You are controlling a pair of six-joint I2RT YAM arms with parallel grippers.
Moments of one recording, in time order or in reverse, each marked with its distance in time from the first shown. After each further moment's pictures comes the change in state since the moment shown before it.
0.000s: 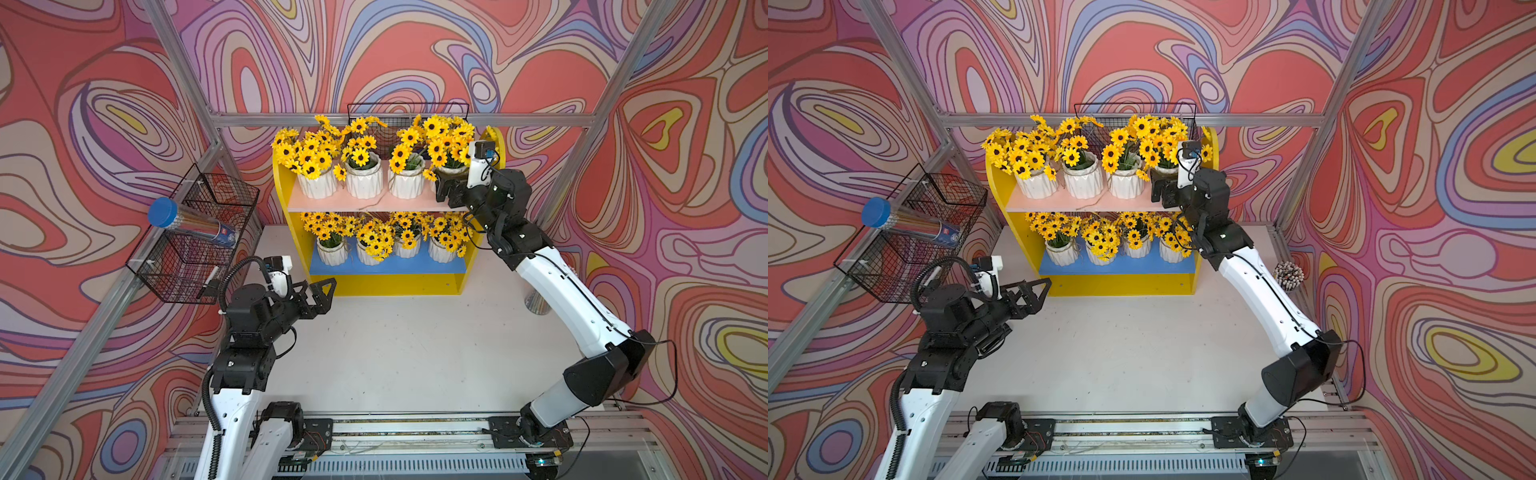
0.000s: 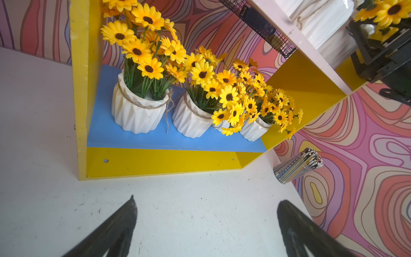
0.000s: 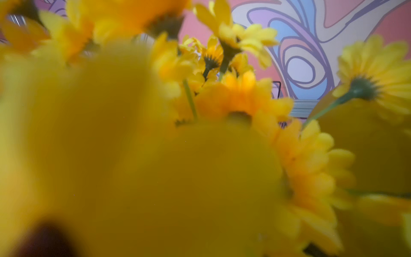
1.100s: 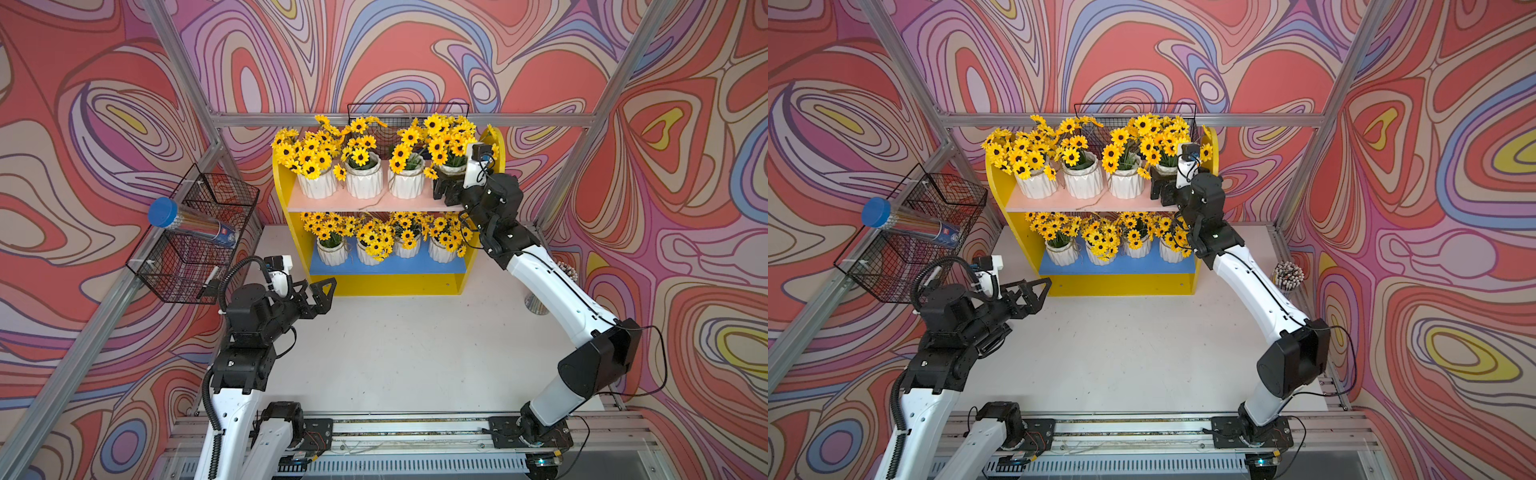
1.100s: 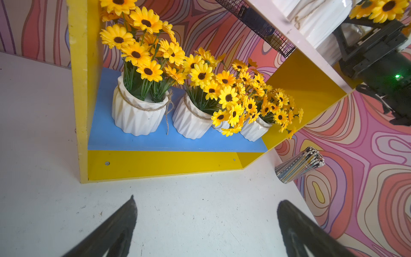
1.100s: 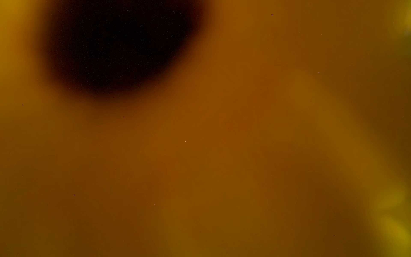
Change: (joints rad) left arm 0.000 0.001 0.000 0.005 0.000 0.019; right arm -0.018 0.046 -0.059 0.178 -0.006 -0.011
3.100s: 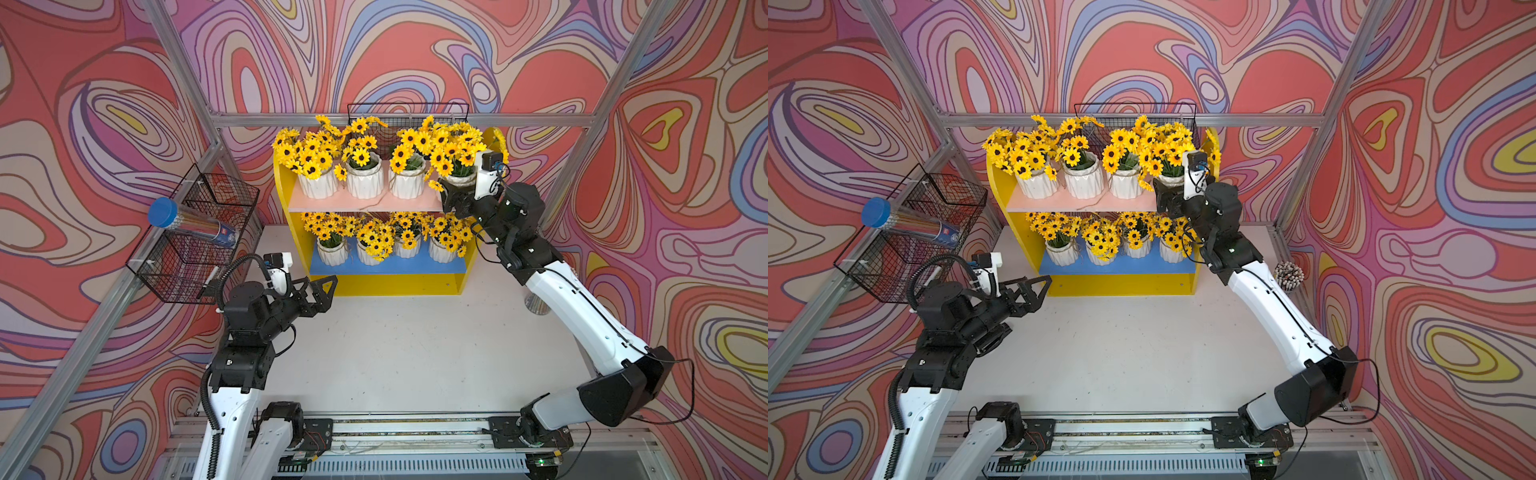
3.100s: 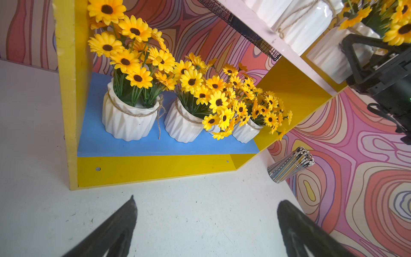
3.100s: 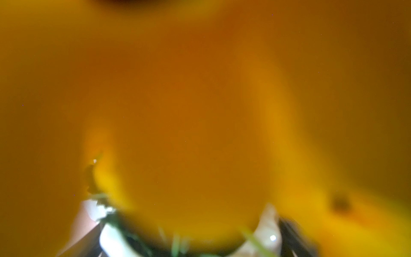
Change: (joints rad) left arm 0.000 0.013 0.031 0.006 0.035 -0.016; right arm 0.003 -0.192 -0.126 -0.074 -0.081 -0.031
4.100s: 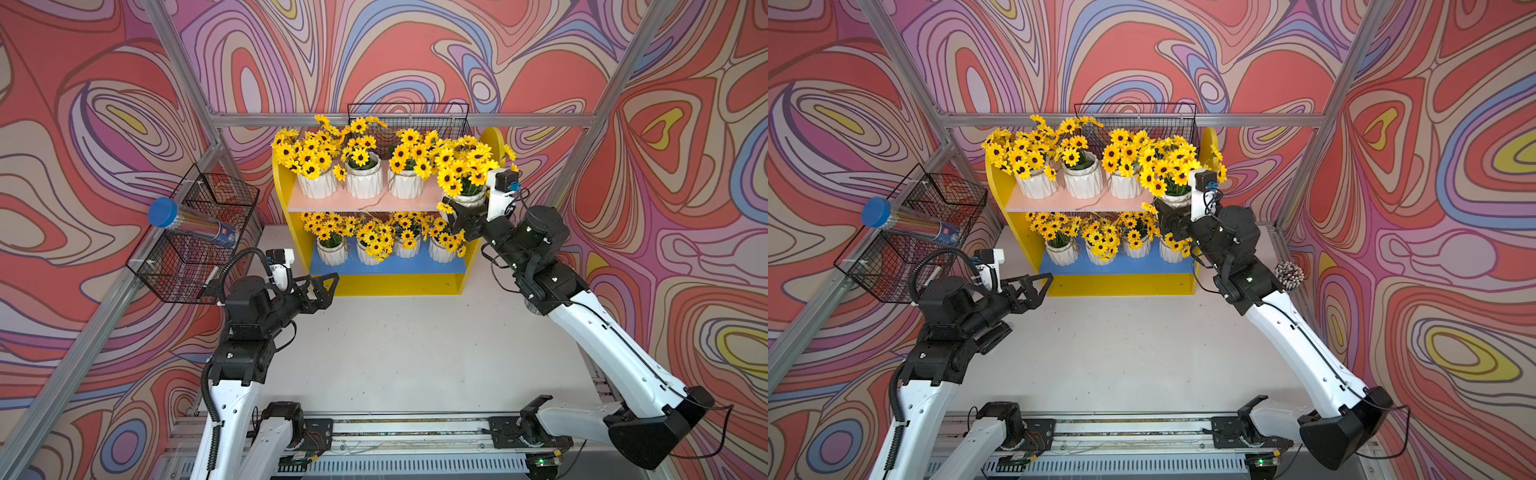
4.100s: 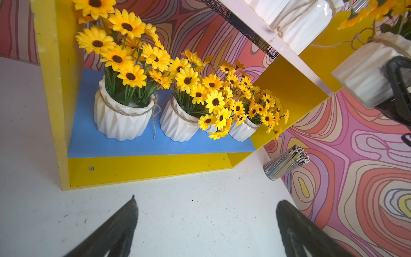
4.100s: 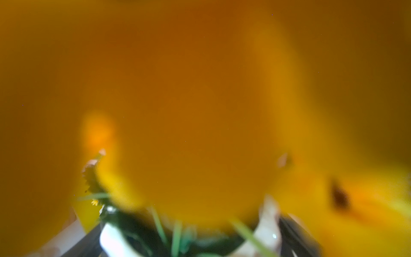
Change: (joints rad) left arm 0.000 0.040 0.026 -0.009 0.025 -0.008; right arm 0.092 -0.220 -0.182 -0.030 -0.015 0.010
